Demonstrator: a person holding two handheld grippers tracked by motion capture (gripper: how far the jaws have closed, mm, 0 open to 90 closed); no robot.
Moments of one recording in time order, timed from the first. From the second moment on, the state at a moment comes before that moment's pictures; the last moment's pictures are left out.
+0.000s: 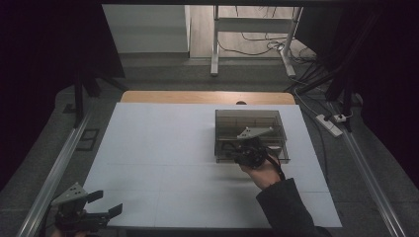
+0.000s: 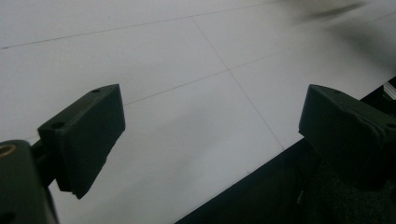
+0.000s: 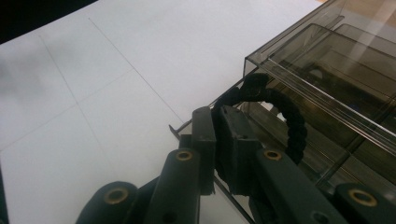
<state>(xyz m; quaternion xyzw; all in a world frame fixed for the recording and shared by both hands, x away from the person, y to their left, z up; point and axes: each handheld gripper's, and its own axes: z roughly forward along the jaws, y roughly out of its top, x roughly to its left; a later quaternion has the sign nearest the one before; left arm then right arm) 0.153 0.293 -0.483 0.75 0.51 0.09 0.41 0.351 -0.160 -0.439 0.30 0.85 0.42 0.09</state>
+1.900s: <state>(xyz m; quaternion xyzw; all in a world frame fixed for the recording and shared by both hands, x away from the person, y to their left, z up) 0.151 0.296 -0.482 0.75 0.50 0.09 0.43 0.323 -0.167 -0.430 0.31 0.85 0.41 0.11</state>
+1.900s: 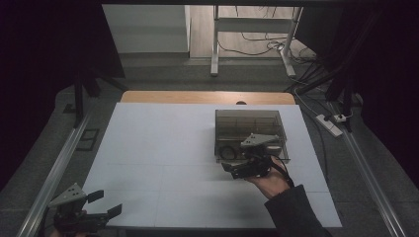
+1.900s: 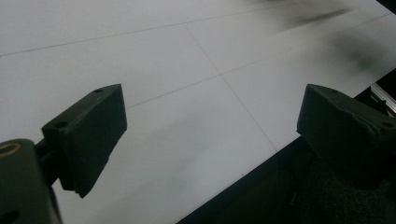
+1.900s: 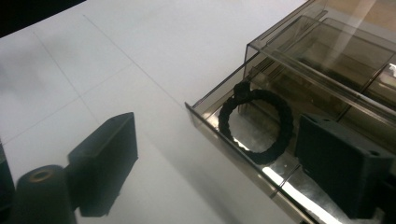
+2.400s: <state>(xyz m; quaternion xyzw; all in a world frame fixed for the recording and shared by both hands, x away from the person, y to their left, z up) 0.151 0.296 -0.482 0.75 0.49 0.09 0.44 0.308 -0.175 -0.436 0.31 0.85 0.40 0.12</state>
